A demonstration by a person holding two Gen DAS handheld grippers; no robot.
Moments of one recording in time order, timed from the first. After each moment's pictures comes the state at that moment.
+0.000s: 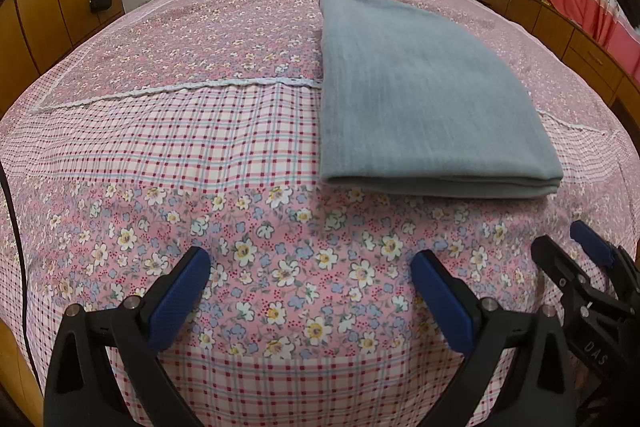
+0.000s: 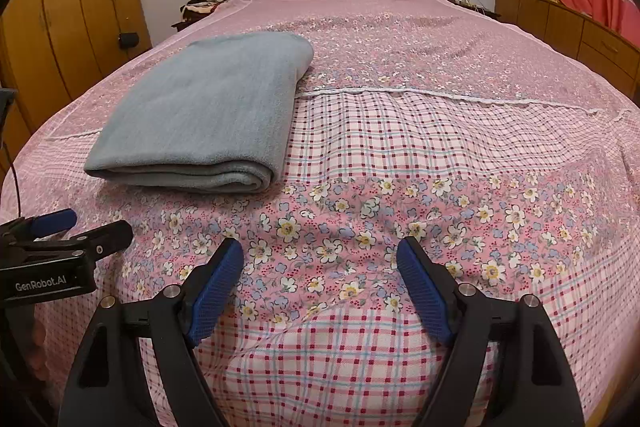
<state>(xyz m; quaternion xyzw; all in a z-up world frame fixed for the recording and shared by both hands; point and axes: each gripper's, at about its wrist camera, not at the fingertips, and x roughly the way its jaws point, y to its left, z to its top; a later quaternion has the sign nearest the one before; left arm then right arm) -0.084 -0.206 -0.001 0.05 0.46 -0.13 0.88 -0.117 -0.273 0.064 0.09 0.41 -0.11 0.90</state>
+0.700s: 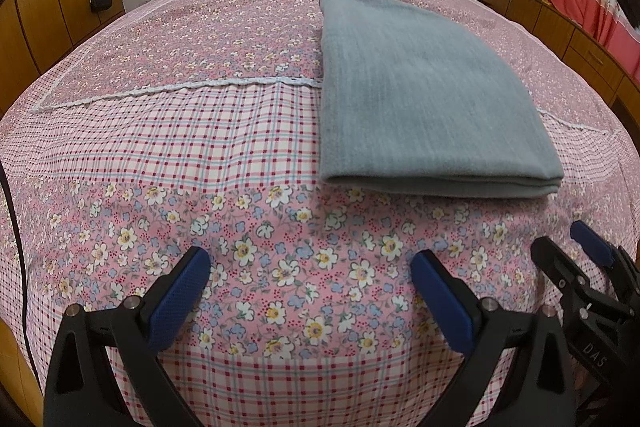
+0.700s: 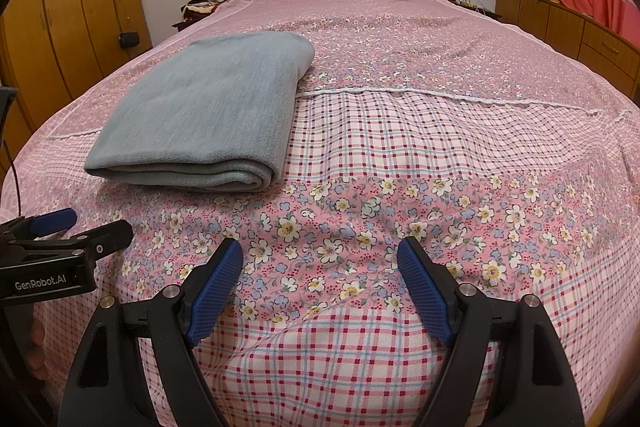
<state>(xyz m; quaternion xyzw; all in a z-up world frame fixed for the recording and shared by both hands) -0.084 -0.206 -0.001 0.05 0.46 -0.13 0.88 -0.117 -0.272 0.064 0.09 0.41 -0.11 0.90</state>
